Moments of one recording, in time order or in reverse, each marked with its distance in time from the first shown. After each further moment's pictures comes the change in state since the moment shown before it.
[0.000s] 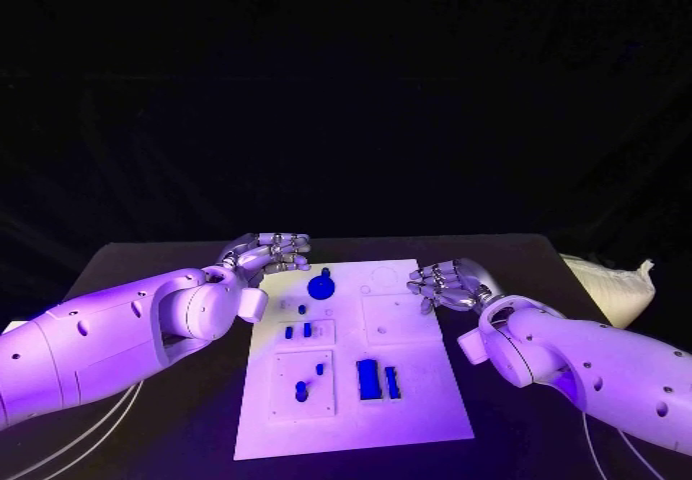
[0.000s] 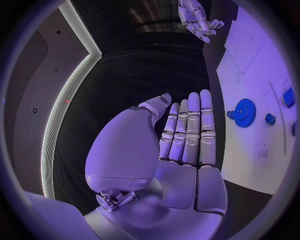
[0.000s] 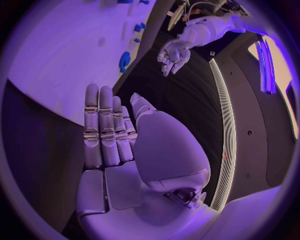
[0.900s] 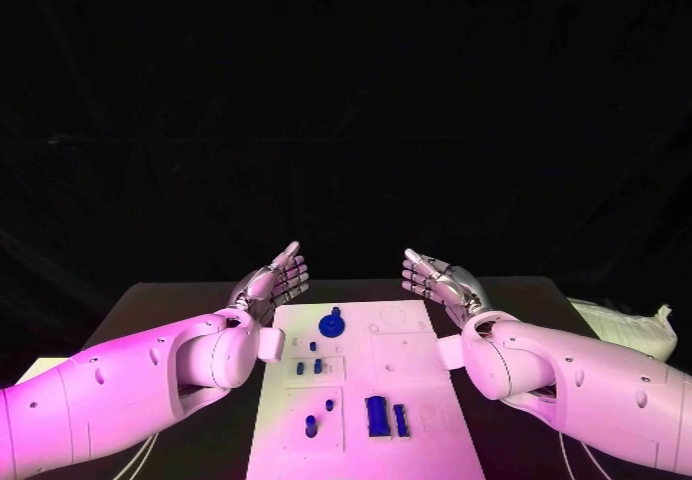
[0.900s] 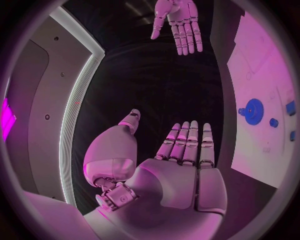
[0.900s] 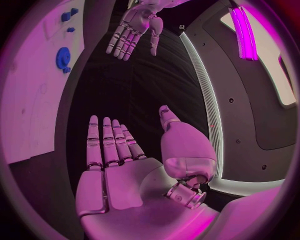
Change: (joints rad) left arm -0.073 0.021 0.026 0.101 0.011 -0.225 0.114; left_hand -0.714 0.120 -0.237 -0.064 -0.099 -0.525 -0.100 -0.131 -0.062 -0.534 -0.084 -0.245 -0.059 -0.529 -0.044 -0.480 -0.284 -0.062 -0.594 -0.042 -0.337 -0.407; right arm 0.107 0.060 -0.104 0.021 0.460 -0.080 0.306; right_hand -0.761 0.028 -0.017 -0.155 -0.138 -0.504 -0.107 -0.058 -0.205 -0.575 -0.080 -0.098 -0.423 -0.652 -0.029 -0.405 -0.432 -0.055 -0.572 -0.023 -0.412 -0.324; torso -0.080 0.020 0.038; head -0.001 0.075
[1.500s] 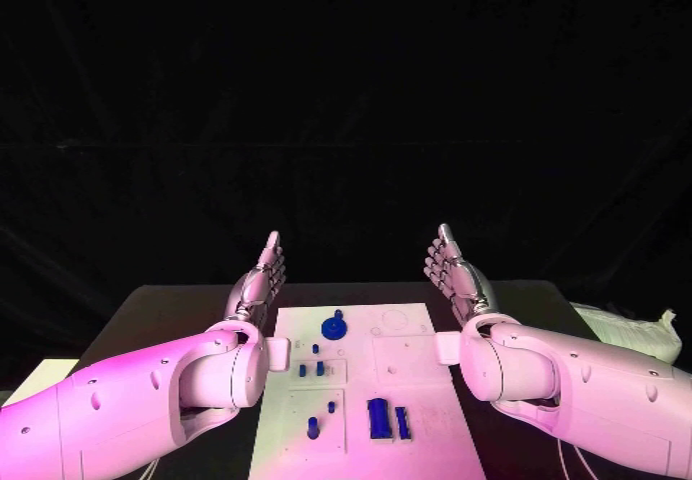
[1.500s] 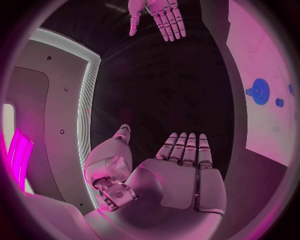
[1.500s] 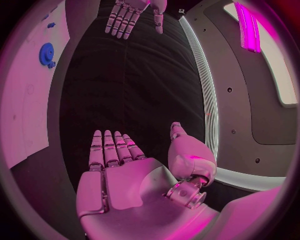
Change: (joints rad) left arm -0.030 -0.015 0.014 0.100 -0.063 -0.276 0.103; left_hand -0.346 0.012 -0.107 -0.005 -0.004 -0.243 -0.086 -0.004 -0.003 -0.250 -0.053 -0.040 -0.003 -0.233 -0.031 -0.109 -0.035 -0.094 -0.192 -0.110 -0.012 -0.107; right arm 0.027 -0.014 -0.033 0.063 0.184 -0.155 0.113; right_hand -0.362 0.002 -0.088 -0.006 -0.066 -0.238 -0.077 0.000 -0.049 -0.270 -0.031 0.000 -0.071 -0.280 -0.008 -0.004 -0.107 -0.078 -0.263 -0.096 -0.079 -0.014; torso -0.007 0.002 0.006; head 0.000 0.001
